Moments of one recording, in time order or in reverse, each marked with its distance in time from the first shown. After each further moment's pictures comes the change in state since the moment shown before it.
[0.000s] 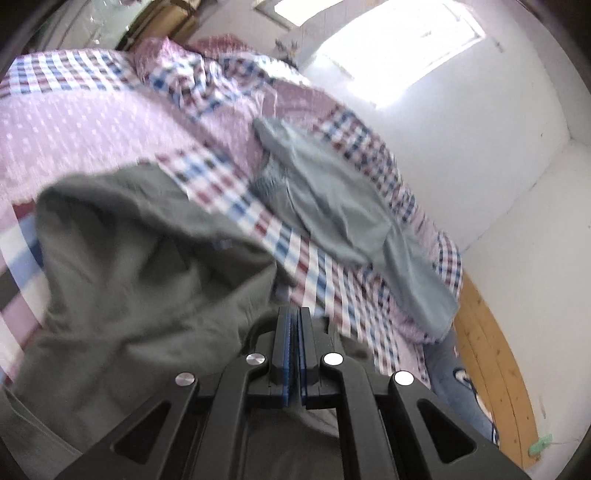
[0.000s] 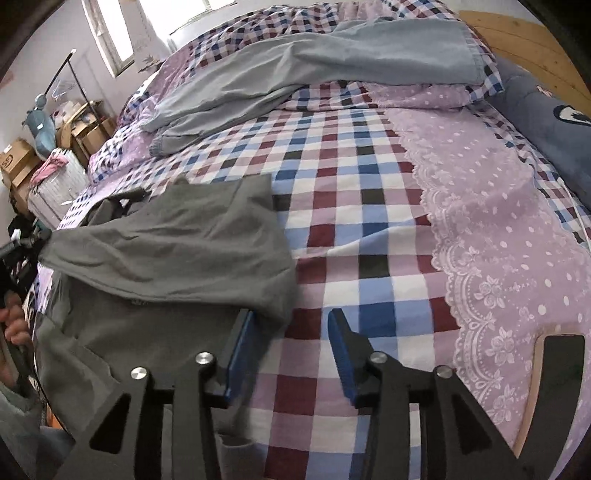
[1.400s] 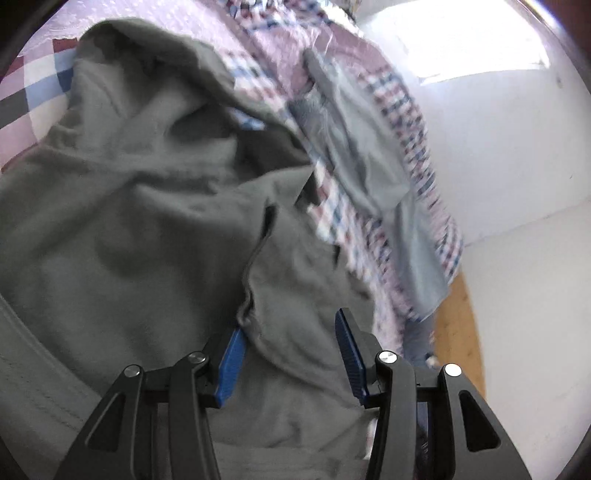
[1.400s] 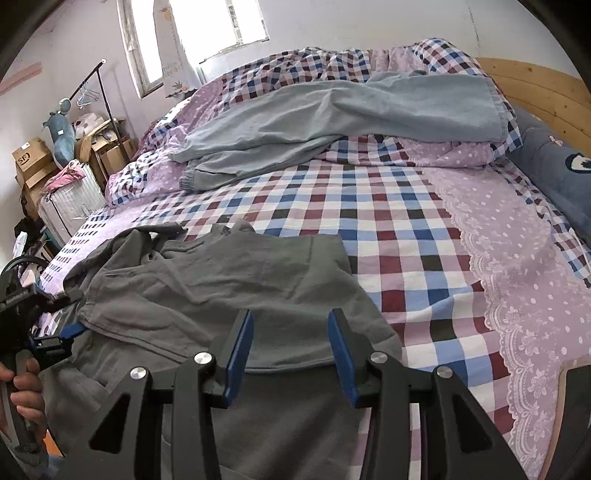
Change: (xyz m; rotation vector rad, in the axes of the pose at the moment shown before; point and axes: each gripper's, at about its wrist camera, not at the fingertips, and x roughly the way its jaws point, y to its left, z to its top) left arm 0.011 0.018 -0.065 -0.260 0.221 -0.072; right arm -0.002 0.065 0.021 -0.045 -0.207 0.003
